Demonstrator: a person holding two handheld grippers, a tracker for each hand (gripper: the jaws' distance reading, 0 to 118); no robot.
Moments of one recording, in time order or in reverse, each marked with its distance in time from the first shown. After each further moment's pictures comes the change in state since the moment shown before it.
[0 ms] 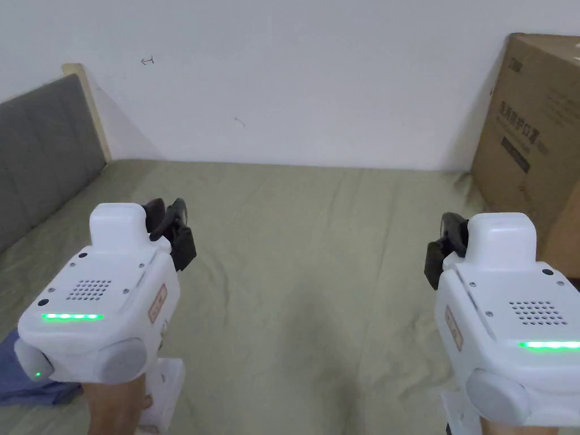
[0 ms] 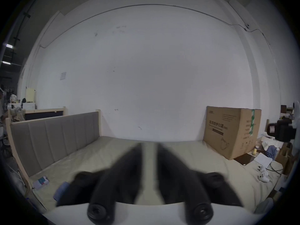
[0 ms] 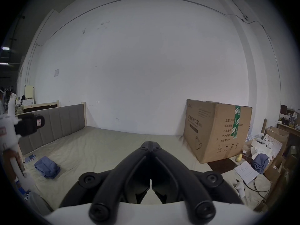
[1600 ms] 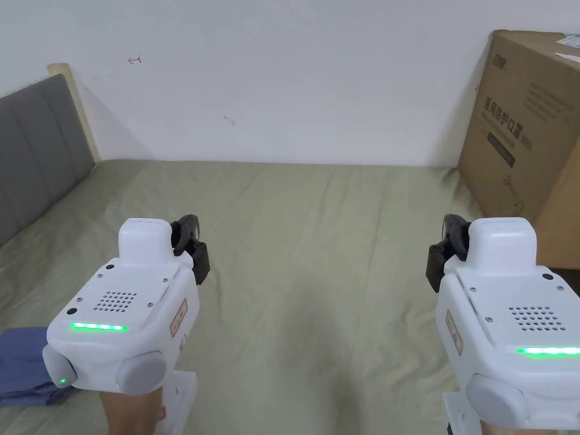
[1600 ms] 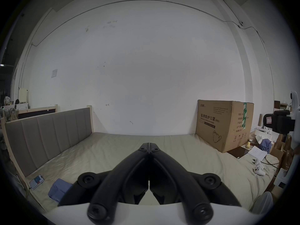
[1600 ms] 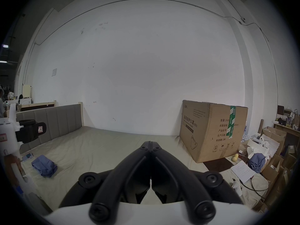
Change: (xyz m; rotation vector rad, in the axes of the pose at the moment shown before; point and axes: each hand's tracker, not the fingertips) left arm 0.019 -0.013 0.001 -0.036 -0.072 -0.052; right arm 0.005 -0.011 0.007 0.011 -0.033 0.006
